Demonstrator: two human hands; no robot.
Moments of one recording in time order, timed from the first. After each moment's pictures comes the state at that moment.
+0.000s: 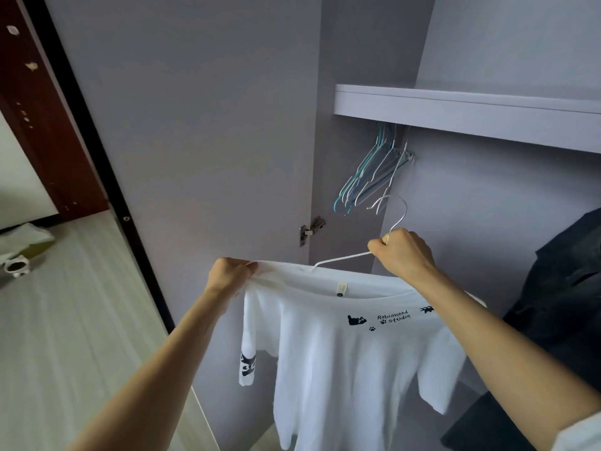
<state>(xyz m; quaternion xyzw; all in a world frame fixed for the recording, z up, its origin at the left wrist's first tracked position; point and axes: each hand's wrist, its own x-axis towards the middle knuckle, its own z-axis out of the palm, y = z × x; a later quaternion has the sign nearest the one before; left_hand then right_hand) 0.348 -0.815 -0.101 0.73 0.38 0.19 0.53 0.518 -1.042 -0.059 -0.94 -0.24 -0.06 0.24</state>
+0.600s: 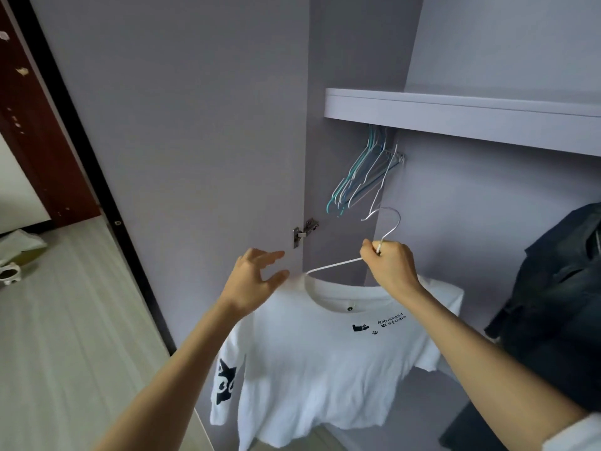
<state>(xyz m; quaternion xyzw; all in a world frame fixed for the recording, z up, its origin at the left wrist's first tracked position) 0.350 -0.851 -0.095 0.90 0.18 0.20 0.33 0.504 -1.045 -0.083 -0.87 -0.29 -0.15 0.37</state>
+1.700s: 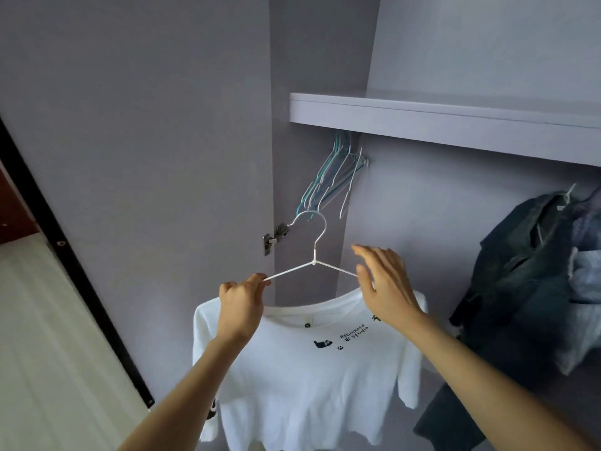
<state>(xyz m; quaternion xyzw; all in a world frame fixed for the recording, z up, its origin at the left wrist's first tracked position) 0.384 -0.872 -0.138 0.90 0.16 0.33 0.24 0.495 -1.091 -0.105 -0.84 -0.38 -0.27 0.27</state>
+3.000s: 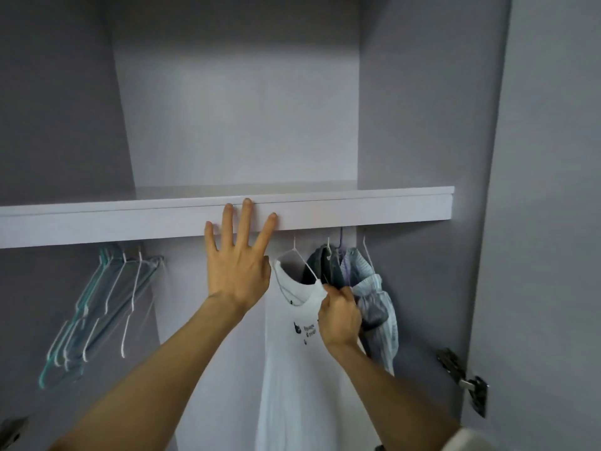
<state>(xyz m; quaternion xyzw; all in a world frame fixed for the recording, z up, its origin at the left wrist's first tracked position) 0.635 -1.098 0.016 0.87 -0.16 0.46 -0.02 0.615 -1.265 -0.075 -0.90 0.18 -0.33 0.22</state>
